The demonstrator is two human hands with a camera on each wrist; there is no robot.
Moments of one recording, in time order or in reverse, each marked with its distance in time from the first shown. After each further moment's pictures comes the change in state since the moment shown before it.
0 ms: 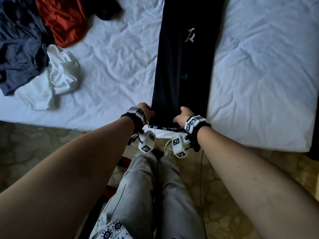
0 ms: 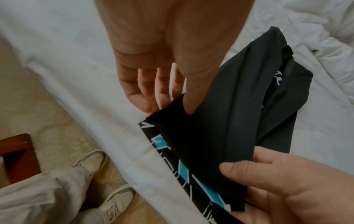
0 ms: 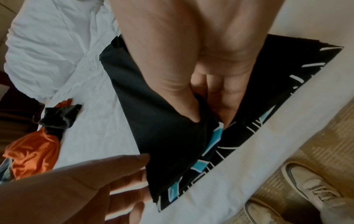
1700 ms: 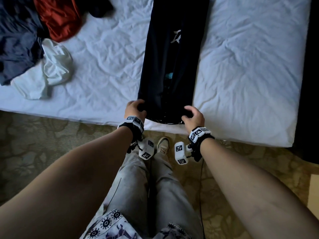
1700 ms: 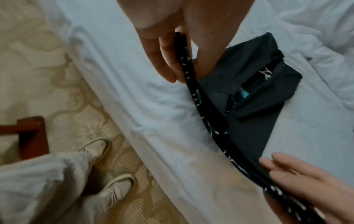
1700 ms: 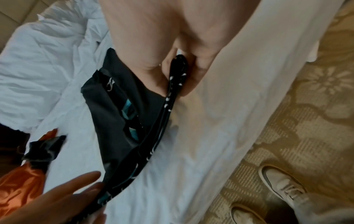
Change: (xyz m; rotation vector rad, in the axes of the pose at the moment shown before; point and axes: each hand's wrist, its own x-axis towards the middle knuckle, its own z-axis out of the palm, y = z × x) left_hand -0.057 -0.005 0.068 -0.121 0.490 0.173; right_hand -0.047 0.101 -0.027 0.456 0.383 -0.219
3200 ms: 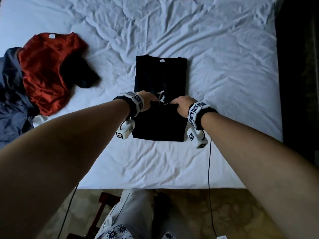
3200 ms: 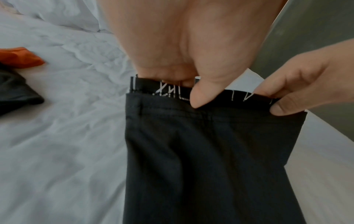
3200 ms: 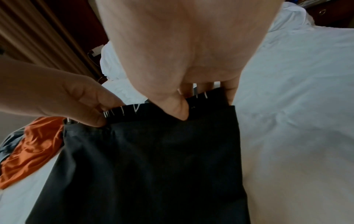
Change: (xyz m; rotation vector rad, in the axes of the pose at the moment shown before) left_hand 0.209 0.280 -0.040 0.971 -0.495 0.599; right_hand 0.215 -0.243 -0.090 -0.810 -0.445 -0.397
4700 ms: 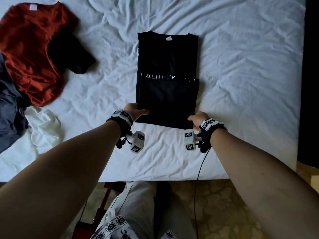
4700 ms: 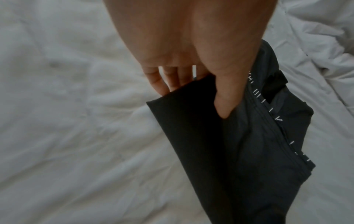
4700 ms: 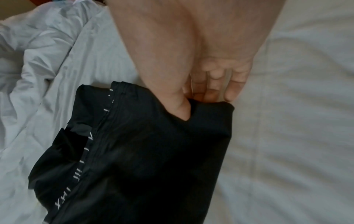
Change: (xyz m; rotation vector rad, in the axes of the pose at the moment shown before) left_hand -0.020 -0.053 0.109 -1.000 0.041 -0.463; right_hand 0.064 0.134 0.211 0.869 -0.087 0.801
